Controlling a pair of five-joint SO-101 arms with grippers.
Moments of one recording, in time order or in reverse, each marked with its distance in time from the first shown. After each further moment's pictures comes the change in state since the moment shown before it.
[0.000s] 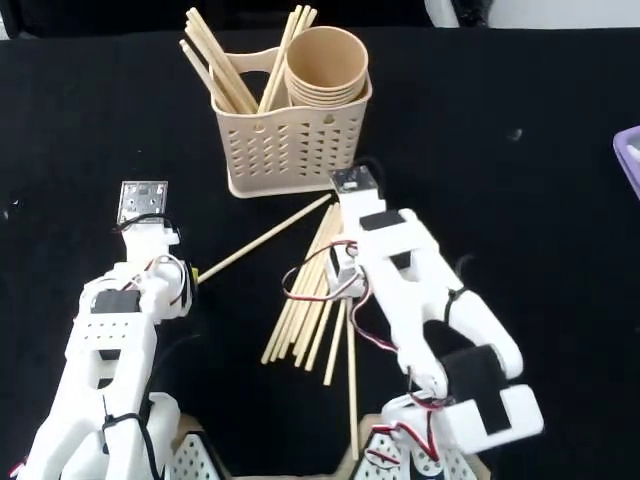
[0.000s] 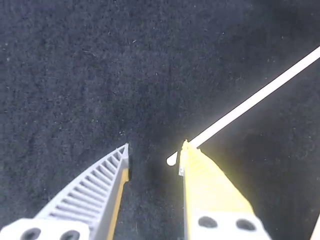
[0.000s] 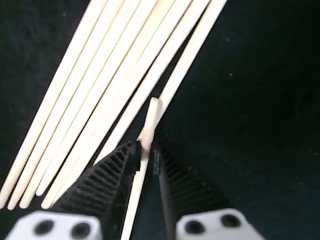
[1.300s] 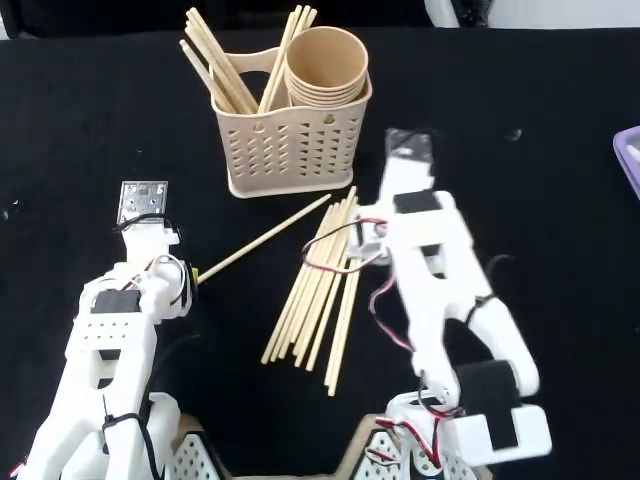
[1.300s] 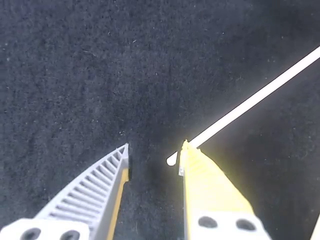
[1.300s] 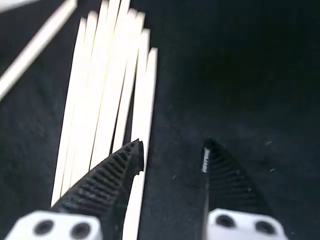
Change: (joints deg) left arm 0.0 0.0 0.0 0.0 0.0; right arm 5.0 -3.2 -6.4 1.8 -12.7
